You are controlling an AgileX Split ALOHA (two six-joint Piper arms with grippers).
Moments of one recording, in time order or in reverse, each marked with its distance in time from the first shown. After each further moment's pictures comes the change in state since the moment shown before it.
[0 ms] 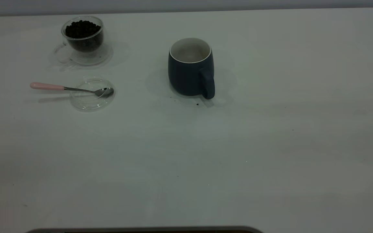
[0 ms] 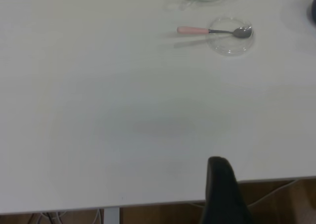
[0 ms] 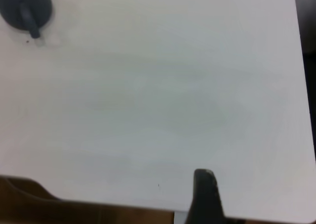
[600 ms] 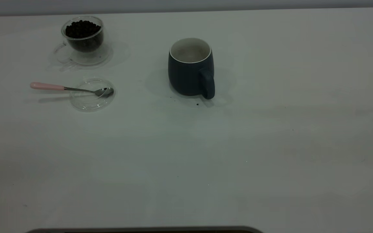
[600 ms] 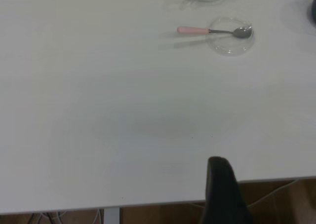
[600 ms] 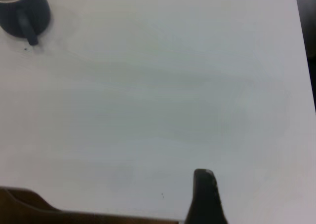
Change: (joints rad) left arm 0.000 0.000 0.000 0.000 0.000 0.000; right arm -0.020 -0.045 0.063 0.016 -0.046 0.001
